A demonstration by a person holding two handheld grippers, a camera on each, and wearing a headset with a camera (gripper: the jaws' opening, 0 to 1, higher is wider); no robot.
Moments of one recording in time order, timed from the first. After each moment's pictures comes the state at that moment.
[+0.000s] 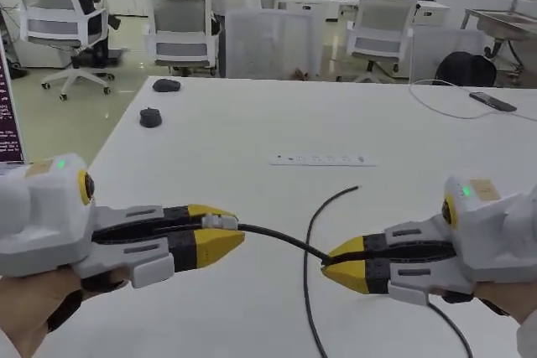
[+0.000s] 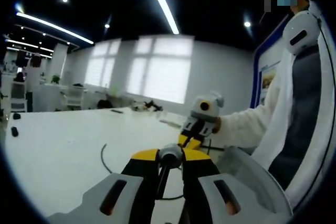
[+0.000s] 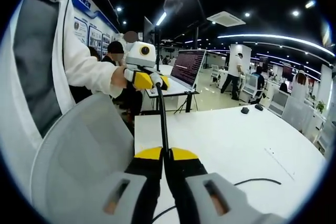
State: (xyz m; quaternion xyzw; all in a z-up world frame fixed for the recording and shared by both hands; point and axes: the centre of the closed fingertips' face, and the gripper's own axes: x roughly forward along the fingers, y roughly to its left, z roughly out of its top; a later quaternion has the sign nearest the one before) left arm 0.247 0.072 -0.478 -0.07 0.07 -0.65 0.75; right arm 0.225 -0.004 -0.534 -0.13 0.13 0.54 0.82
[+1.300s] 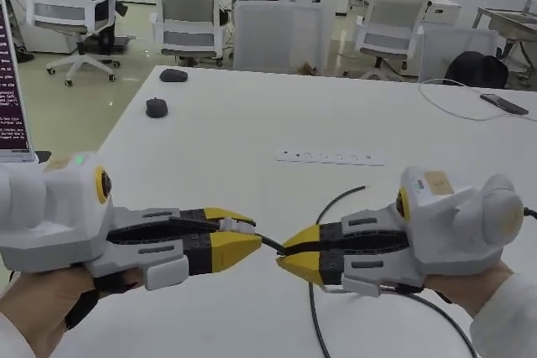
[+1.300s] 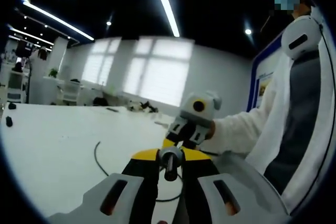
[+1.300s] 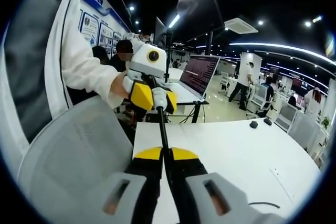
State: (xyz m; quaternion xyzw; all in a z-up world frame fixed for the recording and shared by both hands) left arm 0.248 0.069 -0.481 -0.10 0.08 -0.66 0.74; right arm 0.245 0.053 -0.528 -0.15 0.10 0.58 0.79
